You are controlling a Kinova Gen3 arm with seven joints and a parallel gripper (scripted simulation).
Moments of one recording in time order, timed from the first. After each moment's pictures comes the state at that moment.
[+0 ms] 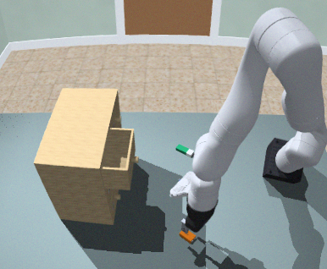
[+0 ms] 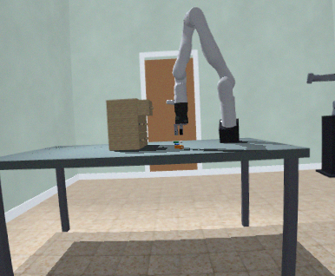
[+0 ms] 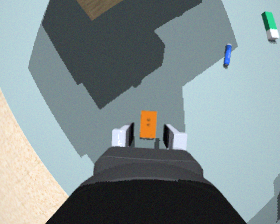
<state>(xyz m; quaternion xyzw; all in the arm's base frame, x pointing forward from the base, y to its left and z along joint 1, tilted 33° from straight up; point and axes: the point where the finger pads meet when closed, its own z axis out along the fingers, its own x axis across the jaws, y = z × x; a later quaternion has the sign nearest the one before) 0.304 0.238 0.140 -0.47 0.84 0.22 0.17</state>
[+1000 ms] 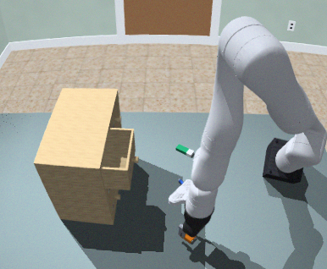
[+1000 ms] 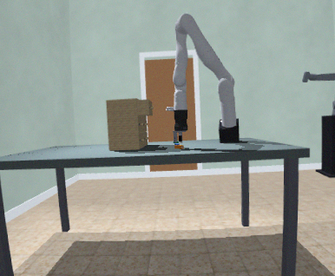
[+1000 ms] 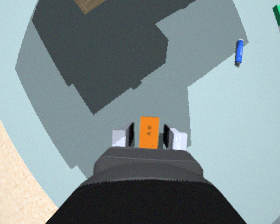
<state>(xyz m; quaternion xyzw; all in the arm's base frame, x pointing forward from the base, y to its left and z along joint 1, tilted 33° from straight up) 0.314 0.256 0.106 -0.46 0.84 0.22 0.18</state>
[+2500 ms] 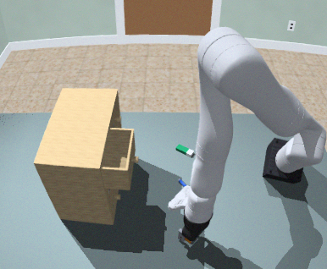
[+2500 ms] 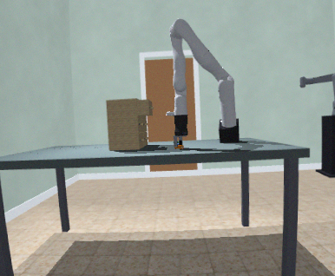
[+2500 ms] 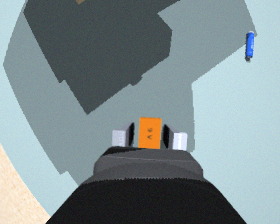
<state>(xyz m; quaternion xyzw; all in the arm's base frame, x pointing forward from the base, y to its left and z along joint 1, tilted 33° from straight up) 0.316 0.272 0.083 -0.47 0.84 0.22 0.18</state>
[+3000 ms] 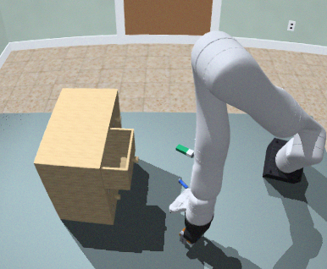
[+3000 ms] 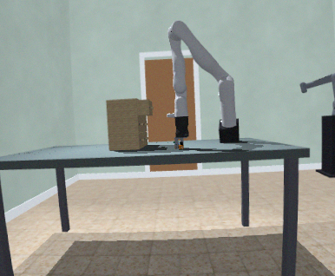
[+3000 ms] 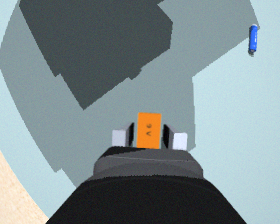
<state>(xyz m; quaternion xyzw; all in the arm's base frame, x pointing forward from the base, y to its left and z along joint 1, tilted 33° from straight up) 0.310 0.279 0.075 -0.47 0.84 0.22 0.17</state>
